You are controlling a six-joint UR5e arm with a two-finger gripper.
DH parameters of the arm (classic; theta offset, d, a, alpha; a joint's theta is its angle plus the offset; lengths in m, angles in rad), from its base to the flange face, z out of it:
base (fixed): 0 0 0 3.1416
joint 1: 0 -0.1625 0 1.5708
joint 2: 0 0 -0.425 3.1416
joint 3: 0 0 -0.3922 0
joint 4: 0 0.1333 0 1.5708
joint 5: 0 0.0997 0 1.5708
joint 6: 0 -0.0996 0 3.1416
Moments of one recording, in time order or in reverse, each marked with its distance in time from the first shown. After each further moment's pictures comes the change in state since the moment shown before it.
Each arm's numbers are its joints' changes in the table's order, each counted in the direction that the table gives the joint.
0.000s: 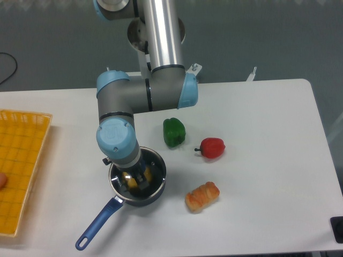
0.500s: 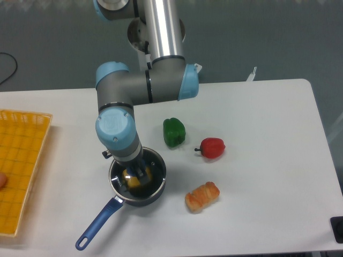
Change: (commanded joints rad) arm -0.034 -0.090 -0.035 0.002 0.032 -0.018
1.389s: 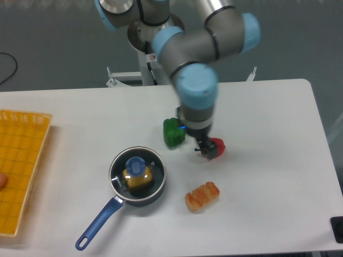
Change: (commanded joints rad) arm -0.405 -0.085 -0.035 0.002 0.005 -0.495
